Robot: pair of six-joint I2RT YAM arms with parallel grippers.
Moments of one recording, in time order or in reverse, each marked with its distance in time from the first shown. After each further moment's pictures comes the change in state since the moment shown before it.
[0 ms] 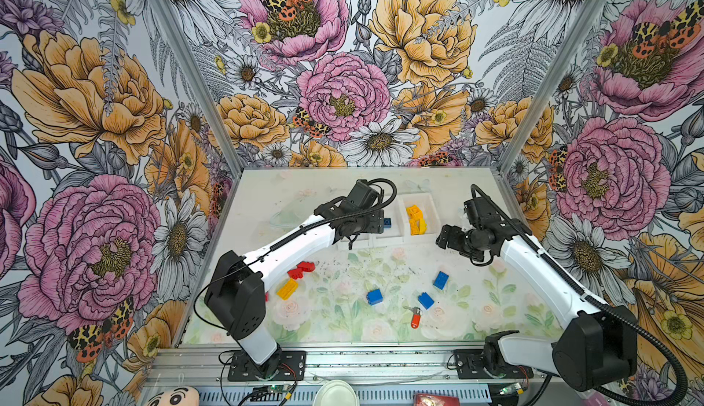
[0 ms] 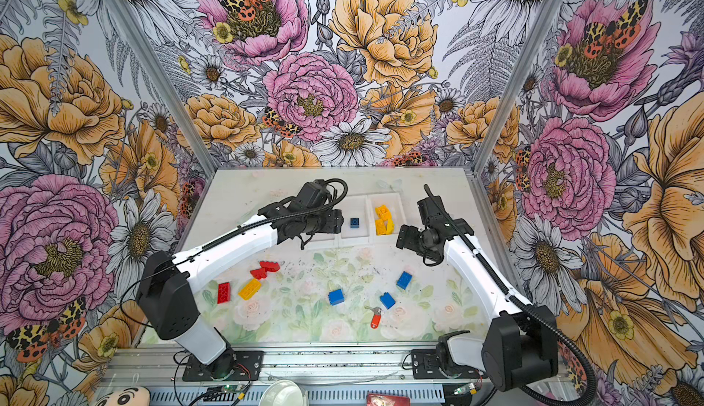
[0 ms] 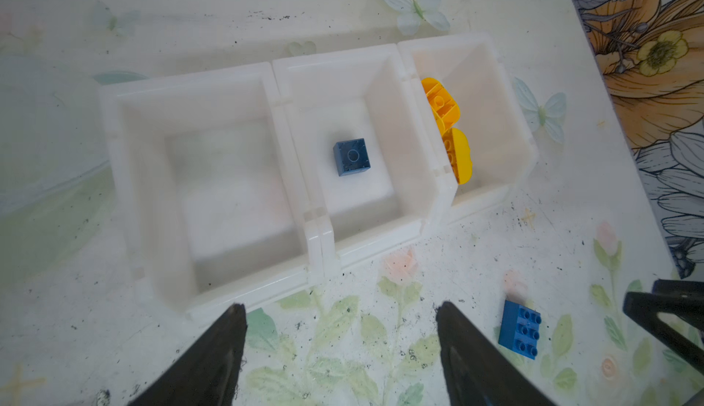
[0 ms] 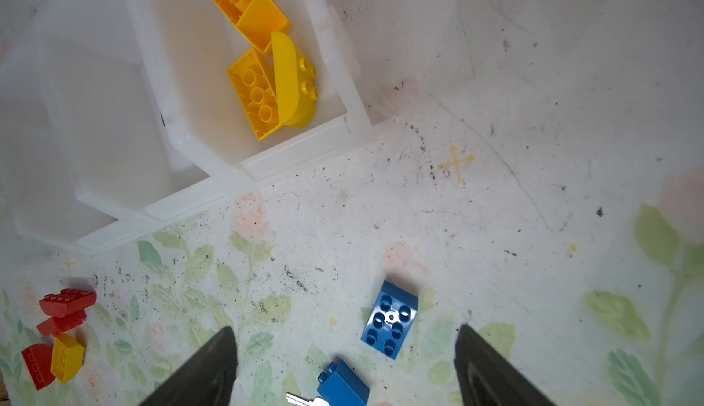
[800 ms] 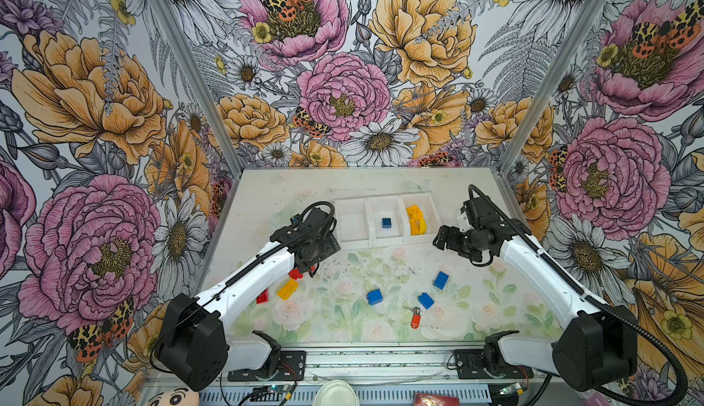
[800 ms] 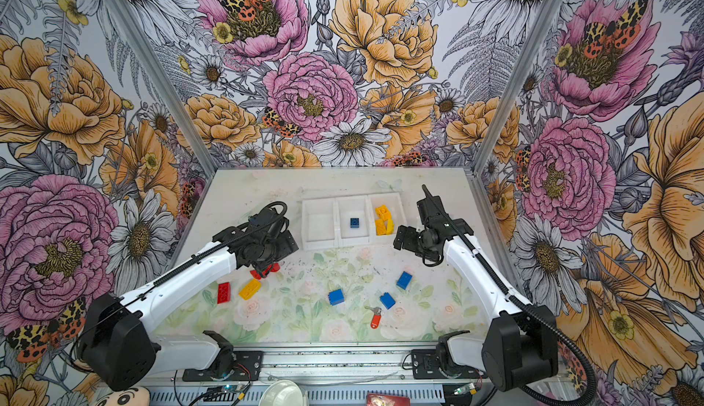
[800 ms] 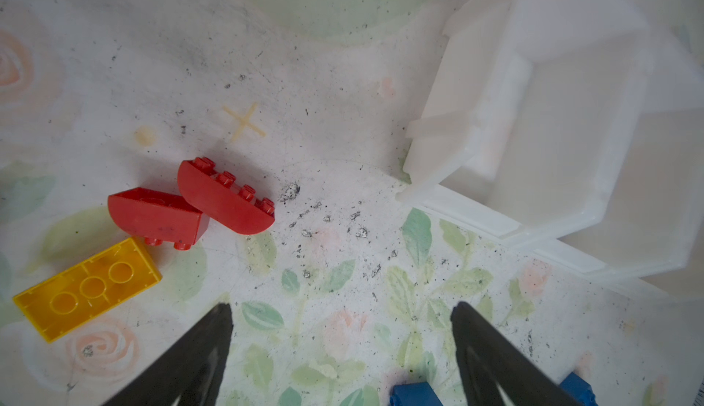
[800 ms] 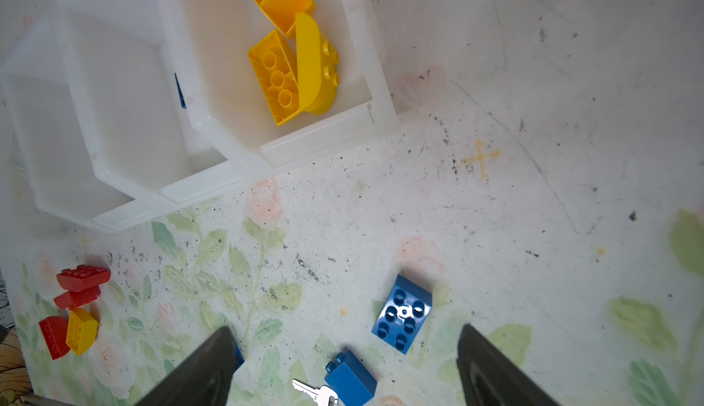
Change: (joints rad) left arm 0.178 -0.276 -0.356 -0.205 -0.036 -0.502; right arm 0.007 0.003 0.000 0.000 -0.045 -0.031
